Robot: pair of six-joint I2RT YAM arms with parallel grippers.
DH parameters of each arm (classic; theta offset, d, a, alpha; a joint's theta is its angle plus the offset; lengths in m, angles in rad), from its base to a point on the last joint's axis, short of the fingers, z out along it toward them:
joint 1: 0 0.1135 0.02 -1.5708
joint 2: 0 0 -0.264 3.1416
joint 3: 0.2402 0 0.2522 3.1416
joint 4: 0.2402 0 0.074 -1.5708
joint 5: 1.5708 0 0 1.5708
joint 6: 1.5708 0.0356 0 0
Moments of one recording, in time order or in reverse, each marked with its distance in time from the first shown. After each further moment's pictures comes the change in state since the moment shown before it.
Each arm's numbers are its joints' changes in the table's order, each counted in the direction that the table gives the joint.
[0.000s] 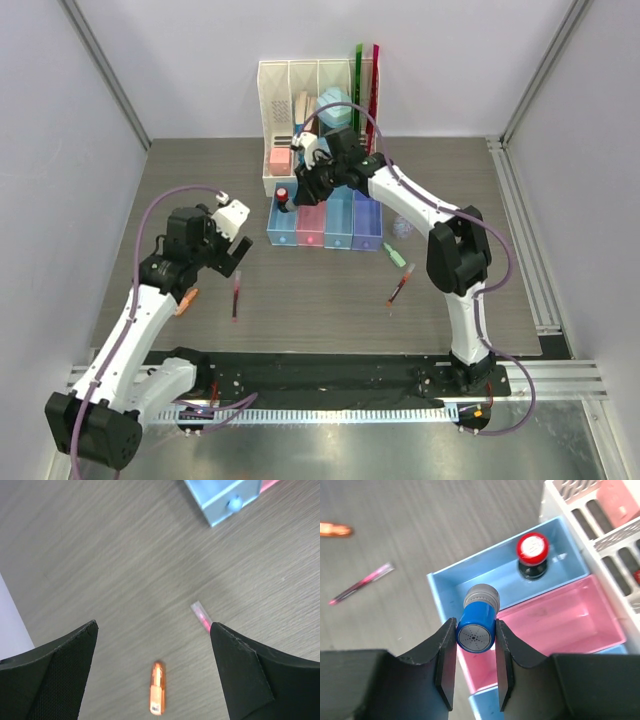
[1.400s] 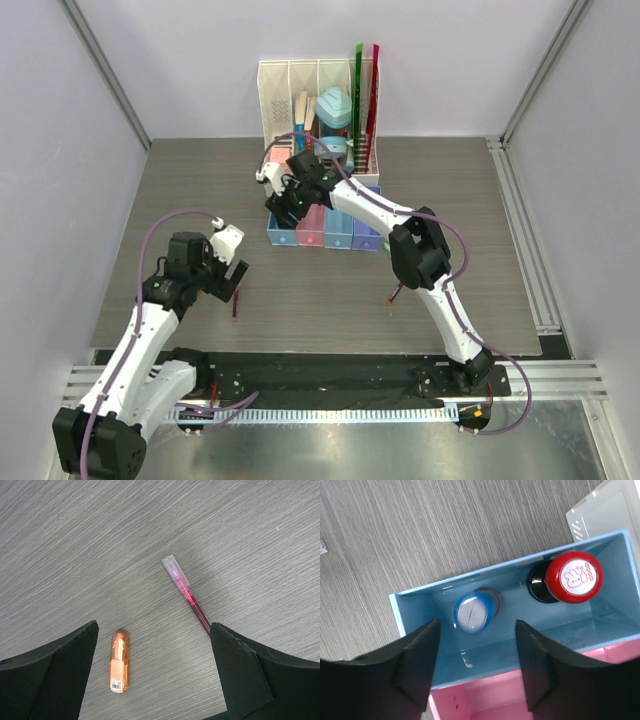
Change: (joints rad) left arm 0.079 -0.120 -0.220 0.040 0.051 -0.066; right arm 0.130 0.282 0.241 0.105 0.216 -0.206
